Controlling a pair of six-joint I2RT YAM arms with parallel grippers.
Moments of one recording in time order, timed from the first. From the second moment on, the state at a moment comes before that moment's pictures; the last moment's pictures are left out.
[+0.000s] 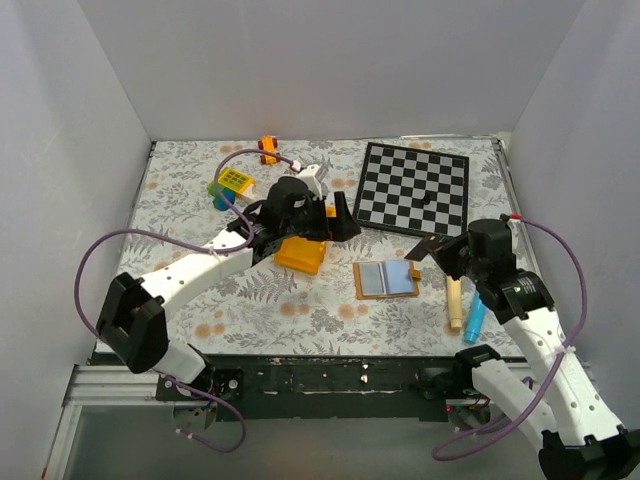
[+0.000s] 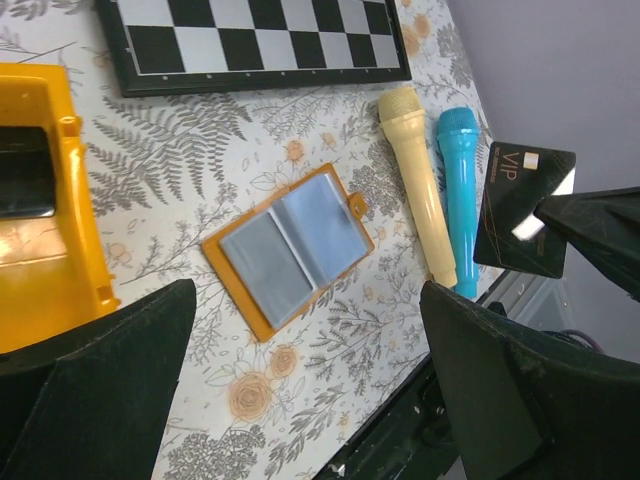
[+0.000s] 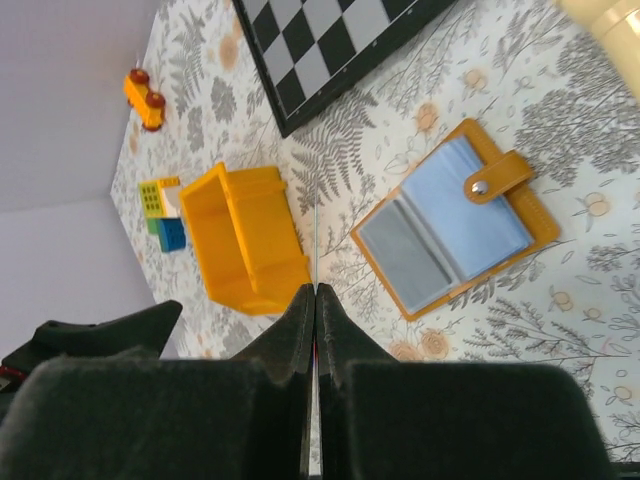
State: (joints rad) left arm -0.71 1.46 1.14 -0.15 0.18 -0.60; right arm 0.33 0.76 0.82 -0.70 0.08 1.20
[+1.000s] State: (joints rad) left arm -0.94 1.69 0.99 0.22 0.18 -0.37; right arm 0.26 0.97 0.73 -0.43 -0.27 0.40
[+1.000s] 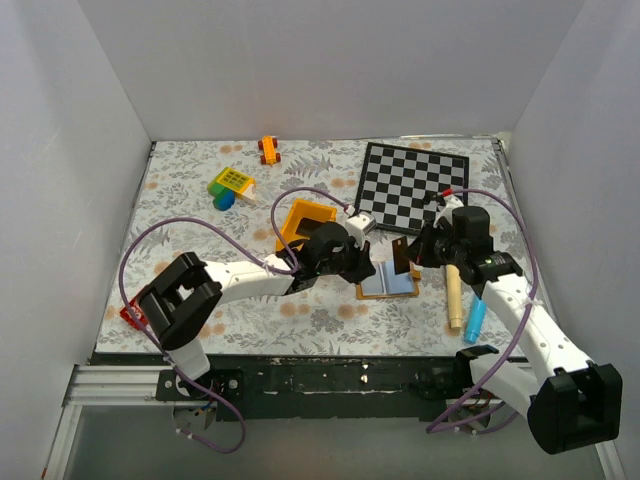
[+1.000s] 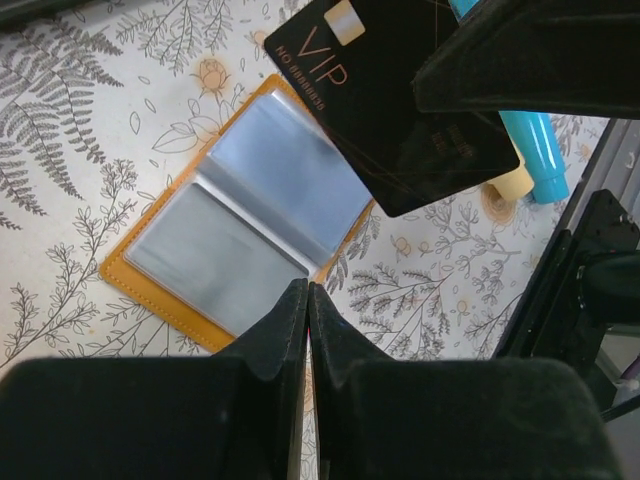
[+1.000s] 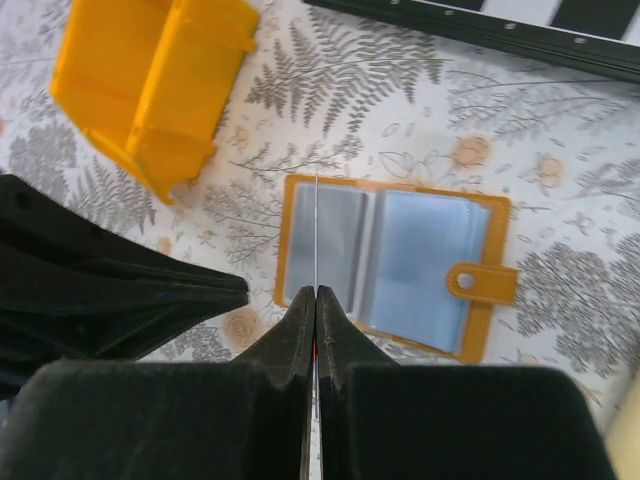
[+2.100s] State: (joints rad) left arm -0.94 1.88 0.92 0.36 0.16 -0.41; right arm 0.23 1.13 0.59 -0.27 -0.40 0.42
